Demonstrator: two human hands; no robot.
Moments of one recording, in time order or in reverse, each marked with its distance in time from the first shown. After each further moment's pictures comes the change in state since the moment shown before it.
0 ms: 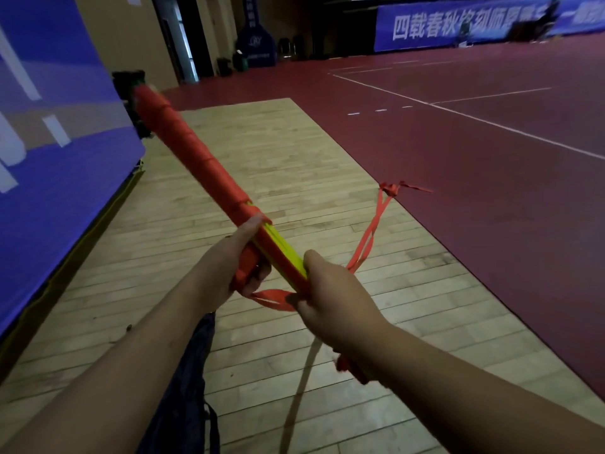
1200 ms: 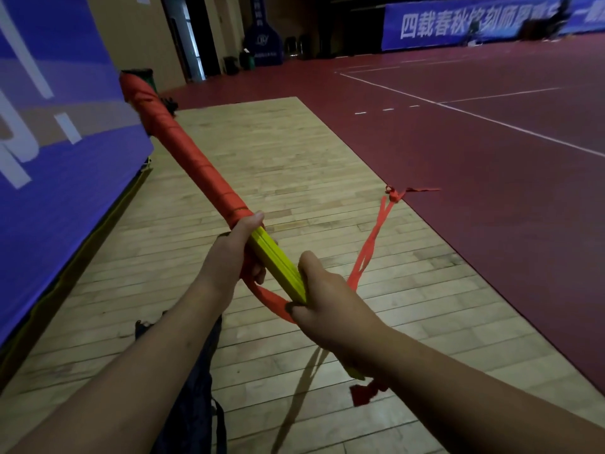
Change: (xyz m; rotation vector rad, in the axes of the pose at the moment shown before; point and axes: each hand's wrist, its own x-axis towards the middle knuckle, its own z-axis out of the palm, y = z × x) left_hand -0.003 -0.002 -0.001 -0.042 0.254 0.098; right_hand 0.003 -0.004 0.017 0.159 -0.114 0.006
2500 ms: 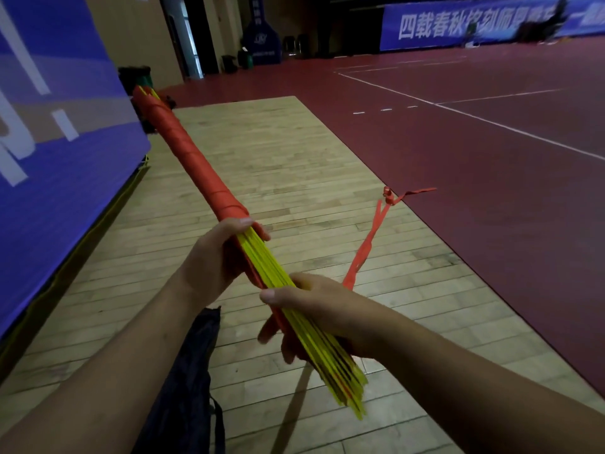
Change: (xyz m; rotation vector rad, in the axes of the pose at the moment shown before) left_hand 0.006 -0.001 -0.029 -0.213 -0.287 0.002; right_hand -0.005 -0.012 -0.015 0.768 -0.475 0.215
